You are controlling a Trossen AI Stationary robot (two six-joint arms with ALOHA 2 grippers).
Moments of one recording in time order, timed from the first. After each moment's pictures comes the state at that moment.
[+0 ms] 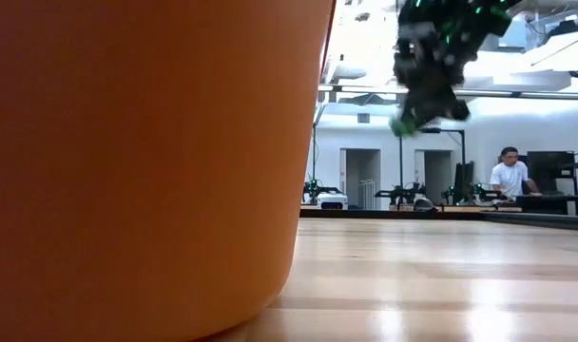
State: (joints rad) left arm 0.31 1.60 1.79 -0.78 0.13 0.33; right arm -0.38 1.20 0.95 -0.68 -0.25 0.55
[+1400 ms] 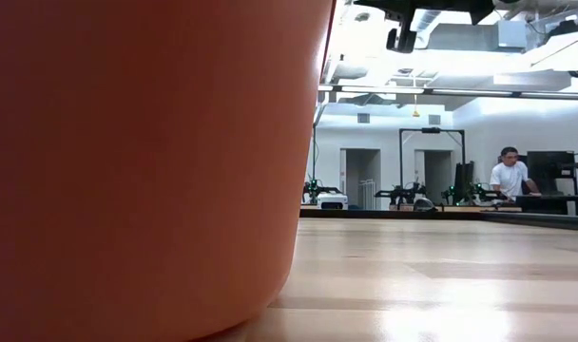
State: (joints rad) left arm 0.14 1.72 1.75 -0.29 0.16 0.58; right arm -0.40 1.10 0.95 0.04 -0.68 0.89
